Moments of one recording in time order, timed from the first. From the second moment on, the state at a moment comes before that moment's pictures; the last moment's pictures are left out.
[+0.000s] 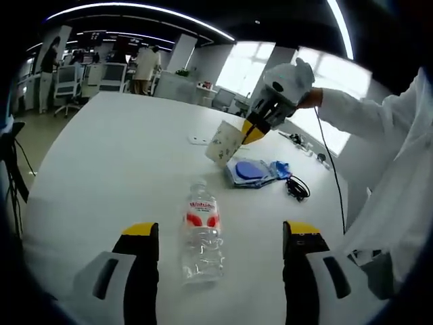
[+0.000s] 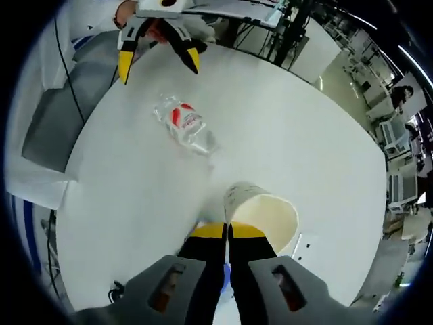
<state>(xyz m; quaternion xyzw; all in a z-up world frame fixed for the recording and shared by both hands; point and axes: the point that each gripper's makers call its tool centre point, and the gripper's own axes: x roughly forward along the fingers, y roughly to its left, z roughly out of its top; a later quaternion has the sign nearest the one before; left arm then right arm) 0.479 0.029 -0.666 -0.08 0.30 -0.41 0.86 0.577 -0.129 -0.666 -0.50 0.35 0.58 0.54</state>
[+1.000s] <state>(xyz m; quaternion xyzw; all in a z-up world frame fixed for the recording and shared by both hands) 0.481 0.031 -0.678 -0.10 0.31 -0.40 0.86 0.577 -0.133 -0.708 -0.57 0.35 0.59 0.45</state>
